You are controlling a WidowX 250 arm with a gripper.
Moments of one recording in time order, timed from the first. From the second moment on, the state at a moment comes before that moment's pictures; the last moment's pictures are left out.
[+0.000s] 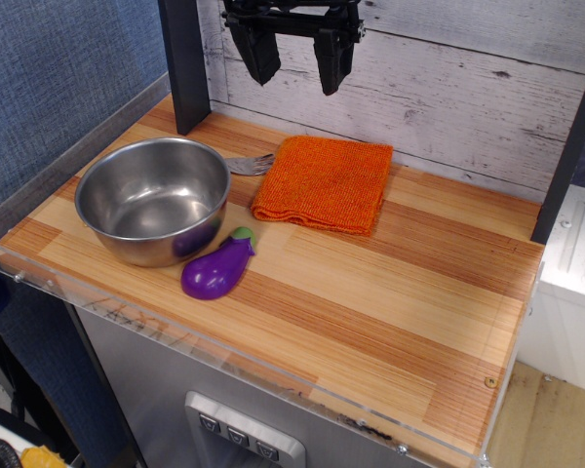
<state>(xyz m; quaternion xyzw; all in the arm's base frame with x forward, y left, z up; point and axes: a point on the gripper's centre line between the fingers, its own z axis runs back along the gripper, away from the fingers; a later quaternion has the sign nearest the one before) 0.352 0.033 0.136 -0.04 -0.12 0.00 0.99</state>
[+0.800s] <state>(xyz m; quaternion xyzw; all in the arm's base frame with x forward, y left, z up) 0.305 0.052 0.108 -0.05 -0.08 0.02 1.00</state>
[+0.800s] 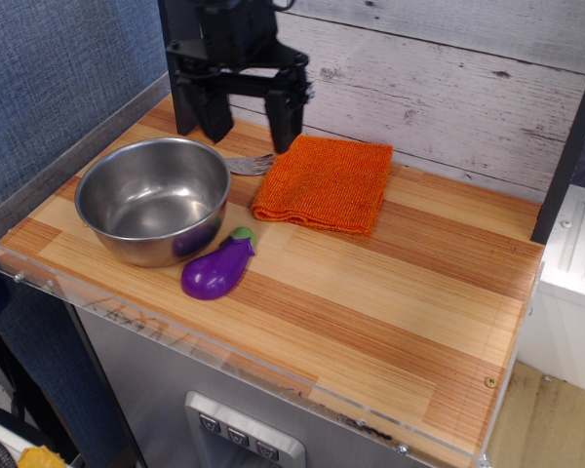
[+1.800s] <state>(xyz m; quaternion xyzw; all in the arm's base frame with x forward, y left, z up) 0.273 0.081 0.065 0.01 -0.08 0.09 0.99</state>
